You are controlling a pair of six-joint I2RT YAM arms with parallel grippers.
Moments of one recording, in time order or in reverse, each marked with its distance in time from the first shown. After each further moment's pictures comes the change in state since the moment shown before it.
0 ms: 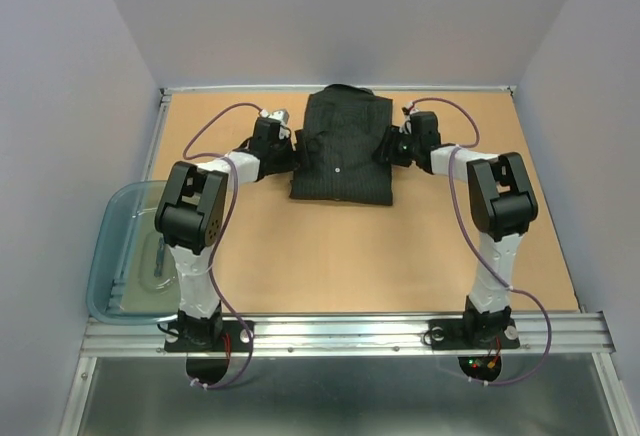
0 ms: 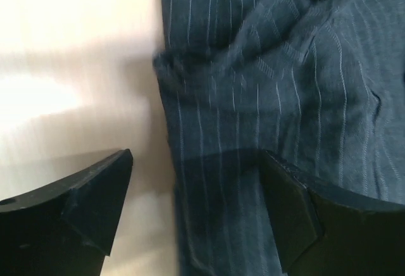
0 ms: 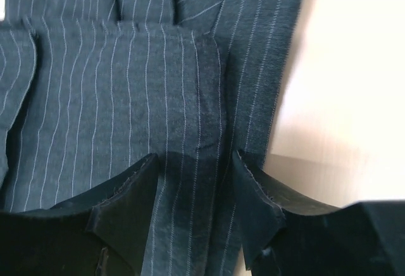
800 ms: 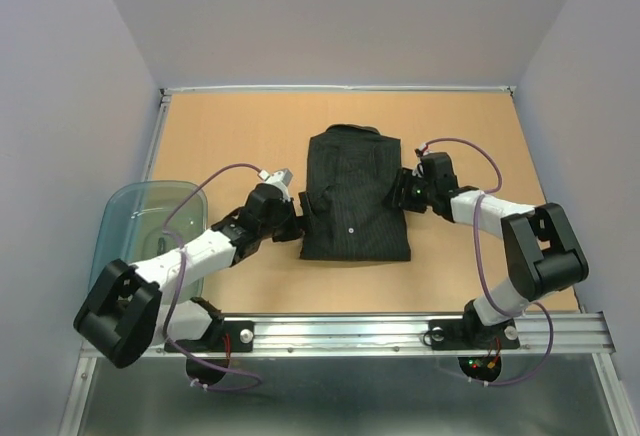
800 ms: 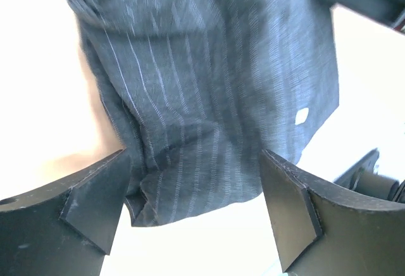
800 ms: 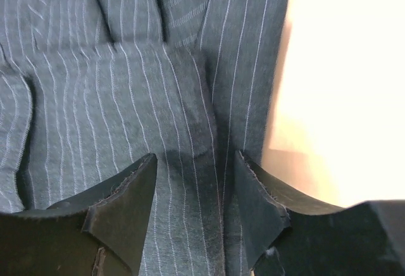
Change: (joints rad) left arm -0.304 -0.739 -0.702 0.008 0.000 -0.303; right arm 0.066 -0.516 -0.596 -0.028 0.040 0.109
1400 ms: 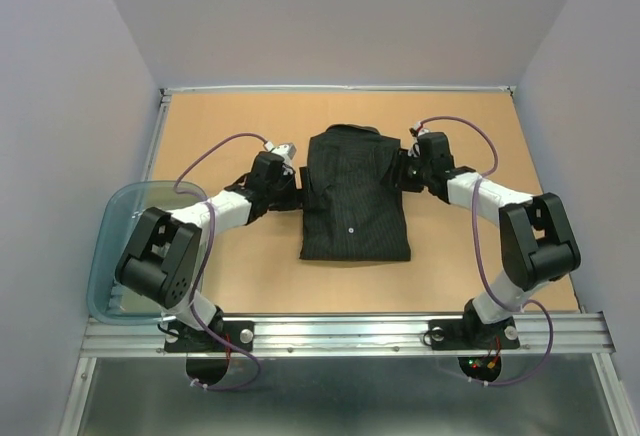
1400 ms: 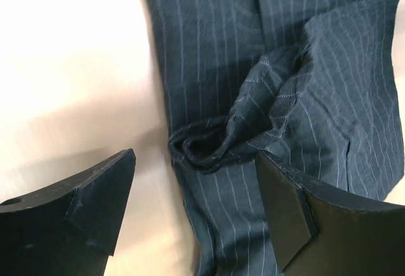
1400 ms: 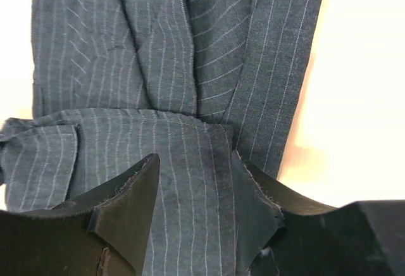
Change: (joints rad) left arm 0.164 0.289 0.238 -0.018 0.010 0.243; right arm -0.001 0.043 0.196 -0.083 0.035 -0.085
